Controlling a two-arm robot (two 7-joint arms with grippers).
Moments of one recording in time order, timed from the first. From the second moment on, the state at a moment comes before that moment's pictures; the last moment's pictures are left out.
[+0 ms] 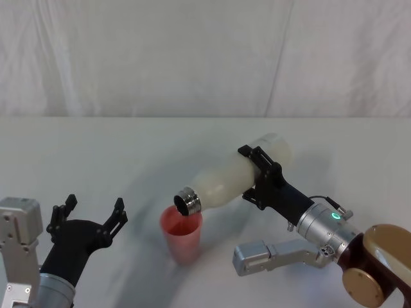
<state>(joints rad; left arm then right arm) 0.27 0.24 0.04 -1.85 -0.25 -0.02 -0.02 0.51 0.33 -0.77 -1.18 -0.98 -0.27 -0.25</state>
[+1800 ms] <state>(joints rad) 0.27 0.24 0.04 -1.85 -0.25 -0.02 -0.02 0.50 0.33 -0.77 -1.18 -0.97 -0.27 -0.25</state>
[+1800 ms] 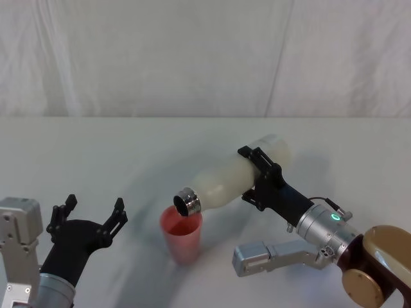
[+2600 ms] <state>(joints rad) 0.27 0.24 0.04 -1.85 -0.25 -0.02 -0.02 0.51 0.33 -0.77 -1.18 -0.98 -0.28 -0.25</state>
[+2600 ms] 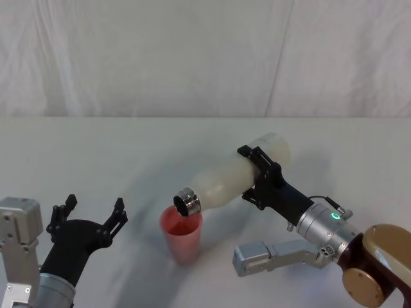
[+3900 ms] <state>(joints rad) 0.27 0.24 0.04 -1.85 -0.25 -0.02 -0.02 0.51 0.34 -0.78 -1.18 -0.98 -0.28 -0.25</state>
